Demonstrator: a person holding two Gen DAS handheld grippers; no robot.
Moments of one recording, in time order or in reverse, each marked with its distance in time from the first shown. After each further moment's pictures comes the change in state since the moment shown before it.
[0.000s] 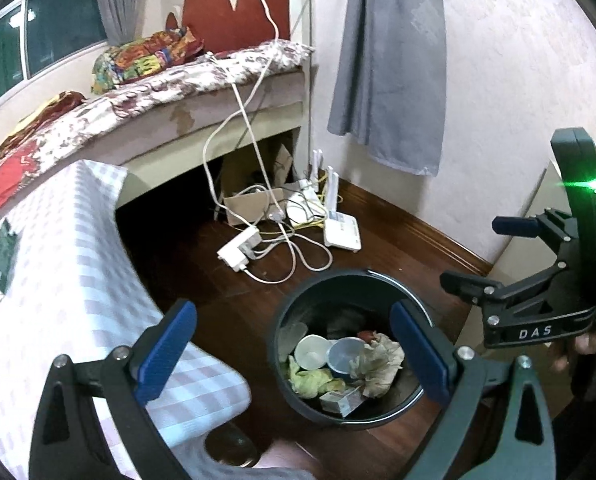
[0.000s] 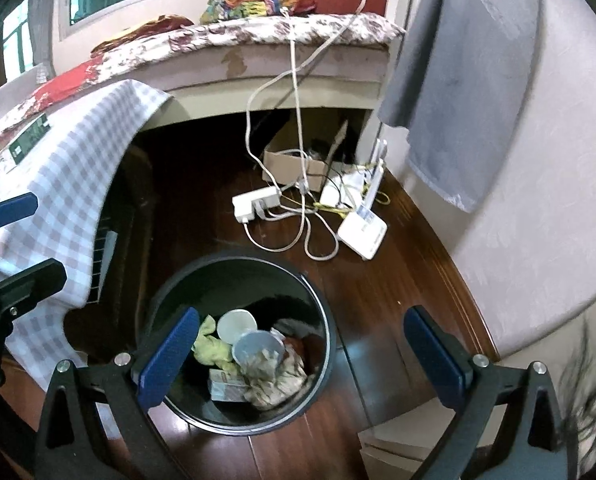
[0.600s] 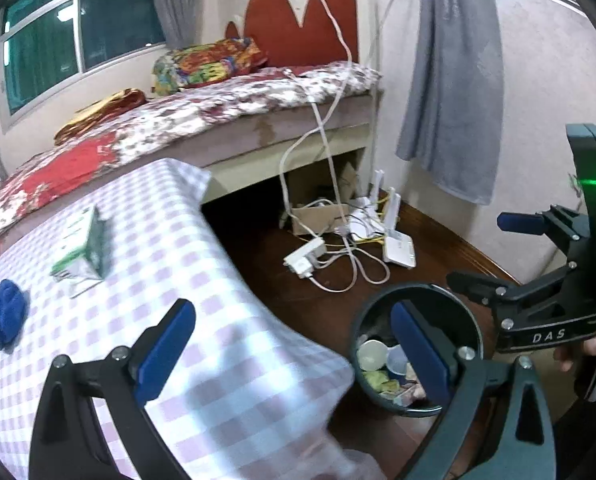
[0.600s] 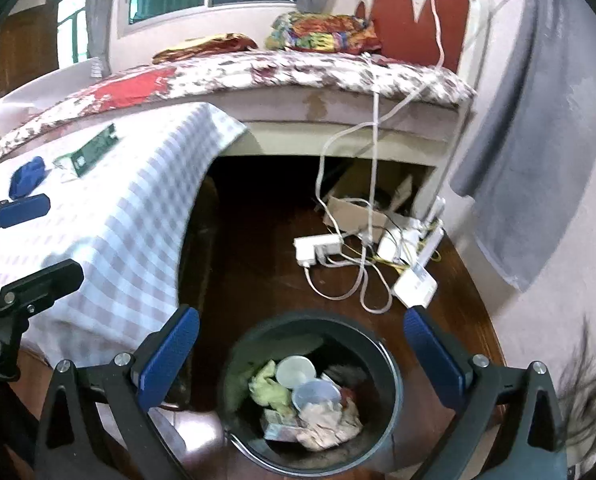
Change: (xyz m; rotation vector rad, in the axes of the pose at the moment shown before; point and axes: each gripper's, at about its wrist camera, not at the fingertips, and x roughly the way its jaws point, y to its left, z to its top) left arm -0.047 0.074 -0.007 -0.086 -0.051 0.165; right arm -0.018 0.086 0.047 -0.128 -0.113 0.138
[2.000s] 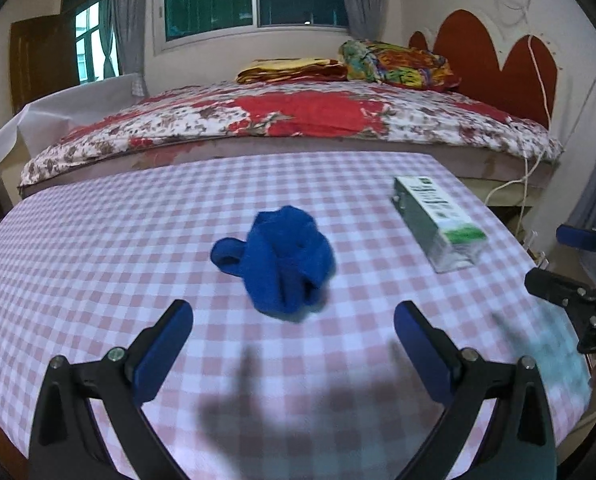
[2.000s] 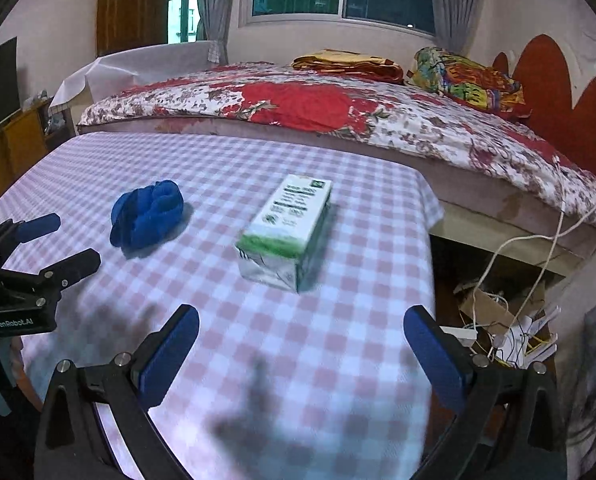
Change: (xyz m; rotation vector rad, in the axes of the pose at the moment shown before) left arm -0.049 0.282 -0.061 -0.367 0.005 0.365; right arm 0.050 0.264 0.129 -0.255 -0.052 0.278
